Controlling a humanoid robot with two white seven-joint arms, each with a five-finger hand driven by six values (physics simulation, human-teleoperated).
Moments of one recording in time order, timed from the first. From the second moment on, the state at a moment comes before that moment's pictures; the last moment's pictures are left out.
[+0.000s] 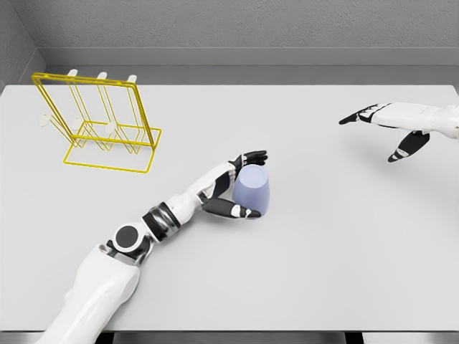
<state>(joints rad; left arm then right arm) -0.28 0.12 -0.48 -1.24 0.30 -0.29 -0.50 -0.83 -0.86 0.79 -1.11 0.15 -0.61 0.61</state>
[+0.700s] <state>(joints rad) -0.25 0.13 -0.47 -1.27 0.31 -0.34 -0.55 -0.83 -0.86 0.78 -1.11 0.15 -0.61 0.61</state>
